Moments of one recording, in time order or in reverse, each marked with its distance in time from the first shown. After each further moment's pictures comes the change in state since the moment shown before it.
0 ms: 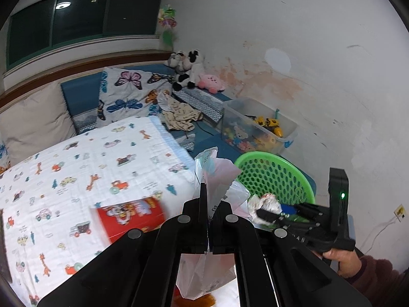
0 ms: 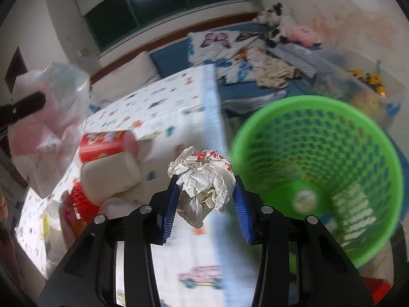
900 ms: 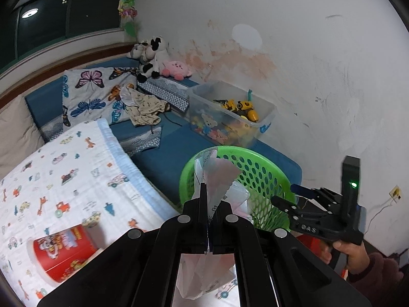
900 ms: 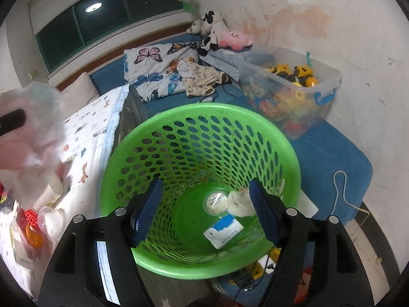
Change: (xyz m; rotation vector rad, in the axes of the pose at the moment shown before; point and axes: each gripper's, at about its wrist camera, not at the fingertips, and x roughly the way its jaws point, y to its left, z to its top) left arm 0.088 -0.093 0.027 0.104 0.094 -0.097; right arm -0.050 -0.111 -0.007 0.100 -0.061 -0.256
